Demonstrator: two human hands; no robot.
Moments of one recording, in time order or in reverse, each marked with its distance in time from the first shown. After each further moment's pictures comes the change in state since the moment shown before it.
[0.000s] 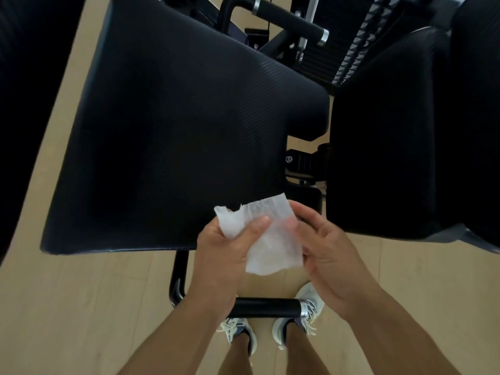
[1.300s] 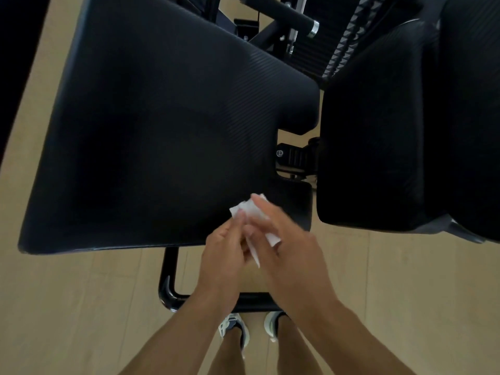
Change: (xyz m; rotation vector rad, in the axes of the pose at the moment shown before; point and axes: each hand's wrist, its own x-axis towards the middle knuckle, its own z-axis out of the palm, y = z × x) left_hand 0.006 -0.024 0.009 0.044 0.003 -0.146; right_hand -0.006 0.024 0.031 -0.975 0.247 -0.352
